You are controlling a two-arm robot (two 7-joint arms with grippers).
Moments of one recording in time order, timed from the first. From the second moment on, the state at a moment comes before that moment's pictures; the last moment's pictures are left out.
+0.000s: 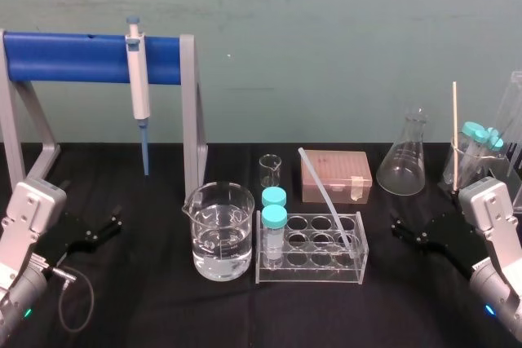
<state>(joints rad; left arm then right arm) -0.20 0.60 0.45 -1.41 -0.25 -0.12 0.03 0.20 0.60 -0.45 -1.41 0.25 -0.12 -0.03</state>
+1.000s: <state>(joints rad) -0.20 0.60 0.45 -1.41 -0.25 -0.12 0.03 0.20 0.60 -0.45 -1.41 0.25 -0.12 -0.03</state>
